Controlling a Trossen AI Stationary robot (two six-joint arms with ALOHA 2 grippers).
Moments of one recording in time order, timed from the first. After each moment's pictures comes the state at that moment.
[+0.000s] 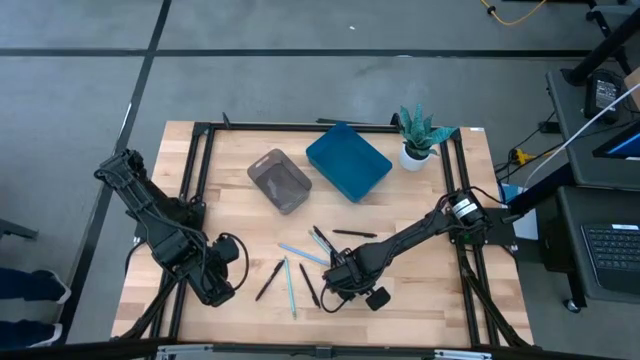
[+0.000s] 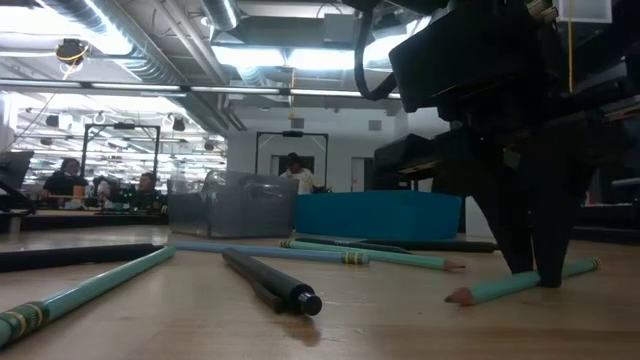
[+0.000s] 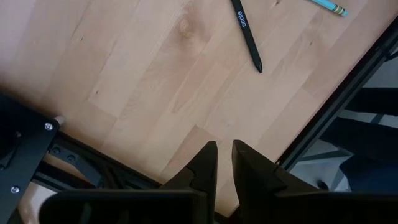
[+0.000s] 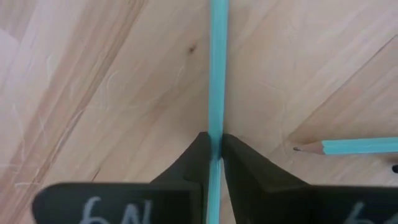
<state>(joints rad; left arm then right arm) -0.80 1.42 1.34 -1.34 -0.06 -1.43 0.40 2.15 1.47 -0.84 -0.11 -0.21</state>
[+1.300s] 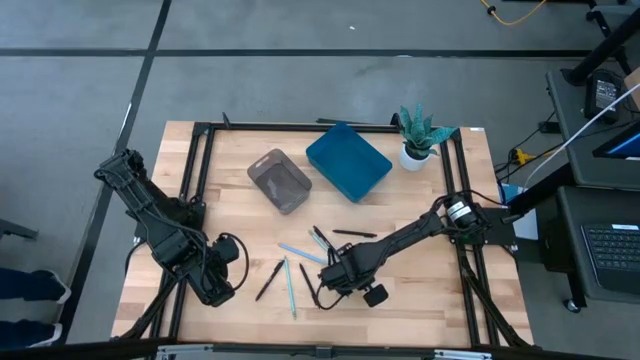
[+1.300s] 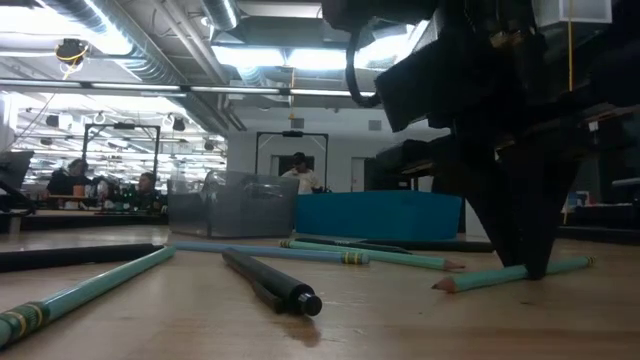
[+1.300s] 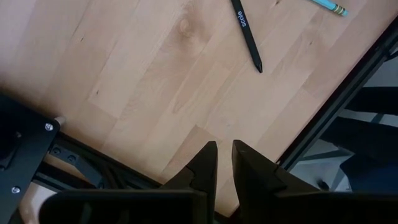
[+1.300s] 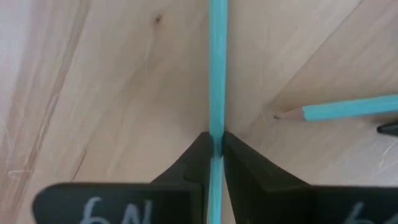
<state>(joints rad) -0.80 1.42 1.34 -1.34 -0.06 -1.43 0.40 2.16 1.57 -1.02 -0.11 -0.16</state>
